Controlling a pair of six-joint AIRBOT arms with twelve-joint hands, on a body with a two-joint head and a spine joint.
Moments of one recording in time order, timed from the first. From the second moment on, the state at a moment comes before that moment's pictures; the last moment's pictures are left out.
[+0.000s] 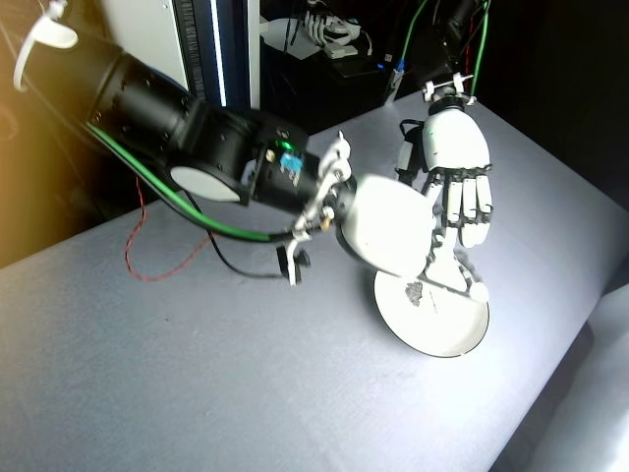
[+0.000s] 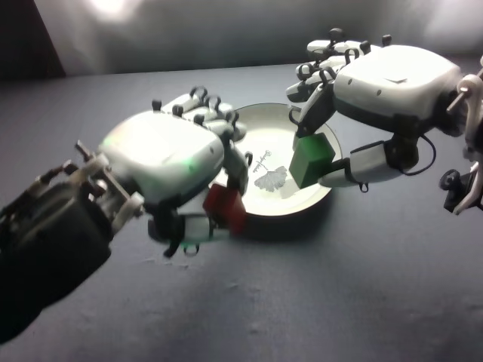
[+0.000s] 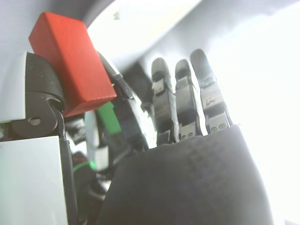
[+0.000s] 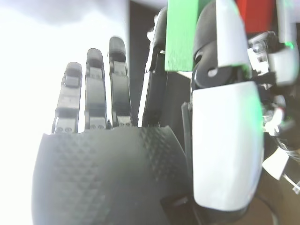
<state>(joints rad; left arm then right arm) 0.38 -1.06 0.86 -0.61 -0.69 1.62 -0.23 -1.11 1.09 0.31 0.41 -1.18</state>
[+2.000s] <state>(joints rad) 0.29 -1.26 1.25 -0.40 -0.64 1.29 -0.28 -1.19 1.26 0.33 0.49 -1.11</state>
